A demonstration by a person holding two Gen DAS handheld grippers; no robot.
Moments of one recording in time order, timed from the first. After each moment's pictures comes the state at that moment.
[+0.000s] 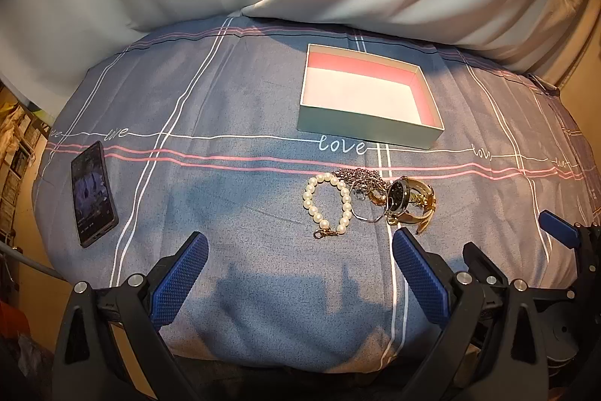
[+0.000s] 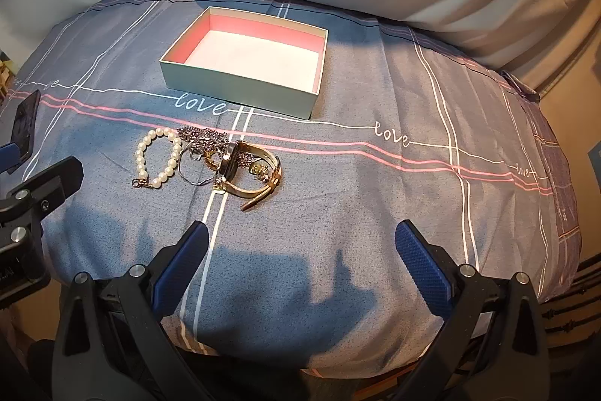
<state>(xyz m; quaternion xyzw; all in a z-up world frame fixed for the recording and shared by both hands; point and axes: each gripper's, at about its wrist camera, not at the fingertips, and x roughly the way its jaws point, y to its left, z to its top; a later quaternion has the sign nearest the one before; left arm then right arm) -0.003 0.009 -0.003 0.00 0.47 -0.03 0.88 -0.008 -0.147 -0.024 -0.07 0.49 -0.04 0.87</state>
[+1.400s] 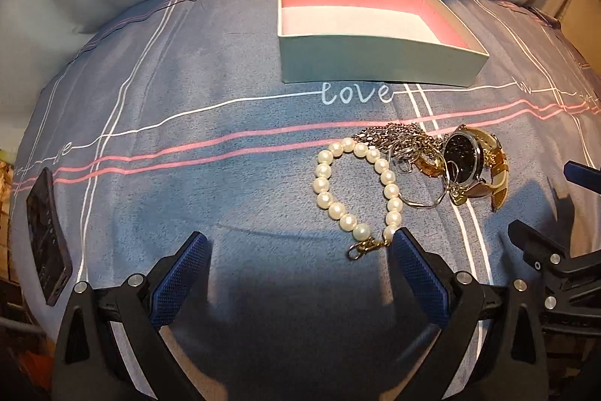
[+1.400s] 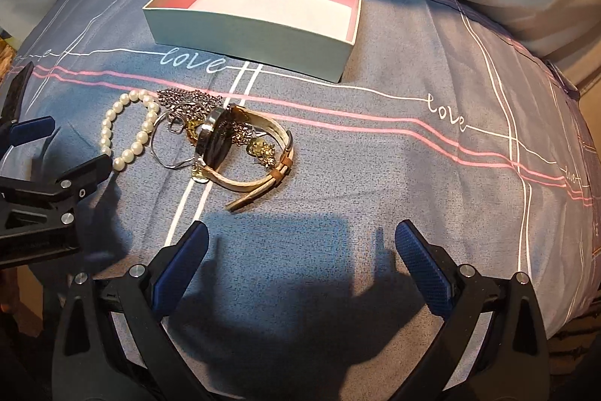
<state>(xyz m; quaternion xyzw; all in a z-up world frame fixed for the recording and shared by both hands) 0.061 0.000 -0.106 0.09 0.52 -0.08 0.85 0.036 -0.164 -0.103 -0.07 0.53 0.01 0.84</state>
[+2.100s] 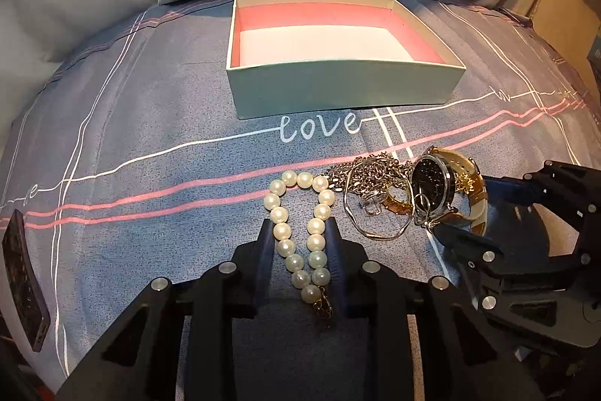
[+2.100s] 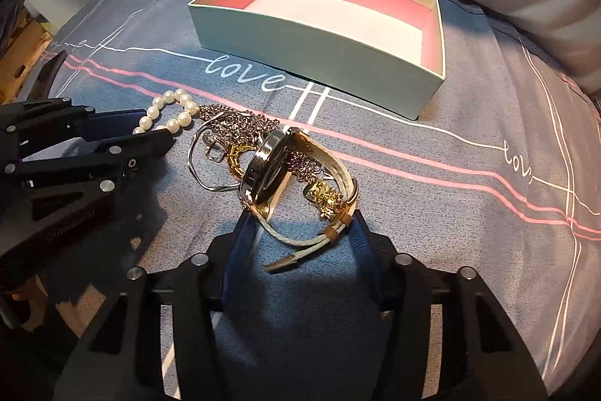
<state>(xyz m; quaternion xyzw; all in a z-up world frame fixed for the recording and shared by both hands) 0.076 -0.011 -0.107 0.08 0.48 -0.13 0.86 0.065 -0.136 -0.120 -0.07 0.51 0.11 0.85</state>
